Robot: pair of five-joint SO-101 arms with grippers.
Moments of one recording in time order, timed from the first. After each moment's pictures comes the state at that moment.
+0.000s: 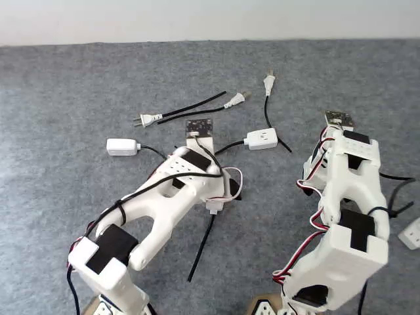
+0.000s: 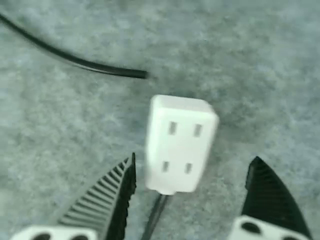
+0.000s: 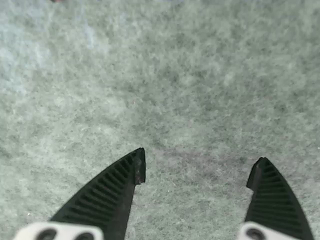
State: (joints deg) left arm 27.7 10.4 23.2 64.4 42.2; right arm 16.0 14.7 15.7 67.2 8.6
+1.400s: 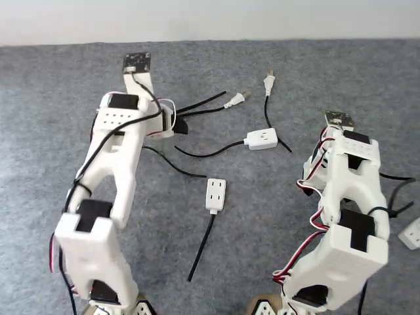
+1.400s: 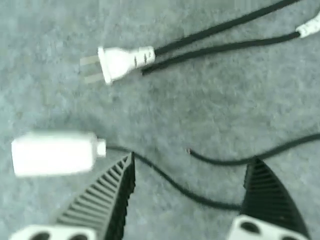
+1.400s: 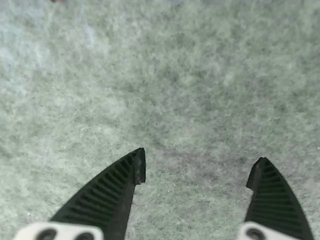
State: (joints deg) left arm 2.2 24.5 -10.7 71.1 12.6; right arm 16.0 14.7 15.7 67.2 8.6
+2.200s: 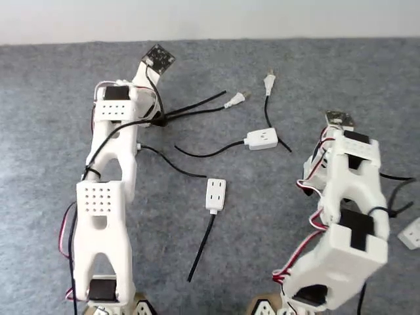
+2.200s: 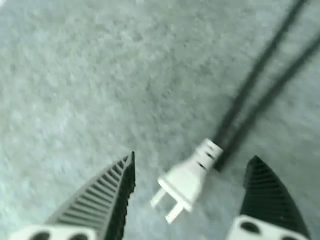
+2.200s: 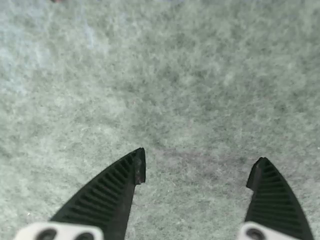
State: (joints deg) left arm -4.0 62.1 -55.1 64.8 -32.3; right arm 16.0 14.7 15.7 67.2 8.6
